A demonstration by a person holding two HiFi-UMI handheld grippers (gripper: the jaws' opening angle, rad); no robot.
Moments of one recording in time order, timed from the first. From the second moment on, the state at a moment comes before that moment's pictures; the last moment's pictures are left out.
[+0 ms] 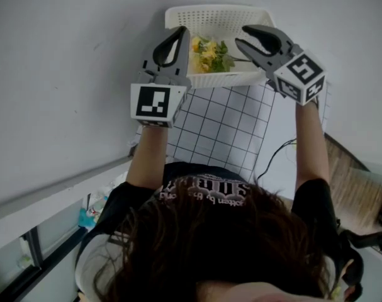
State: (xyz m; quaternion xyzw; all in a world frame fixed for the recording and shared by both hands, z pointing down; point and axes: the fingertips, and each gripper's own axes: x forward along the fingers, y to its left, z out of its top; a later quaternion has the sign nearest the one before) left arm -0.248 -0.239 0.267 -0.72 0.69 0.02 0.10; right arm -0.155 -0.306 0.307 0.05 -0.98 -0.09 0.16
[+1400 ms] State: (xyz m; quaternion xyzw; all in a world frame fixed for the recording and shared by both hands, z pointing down) left arm -0.276 -0.277 0.277 -0.72 0.69 0.02 0.09; right arm -0.192 -0.377 0.533 -0.10 -0.86 -0.09 0.49
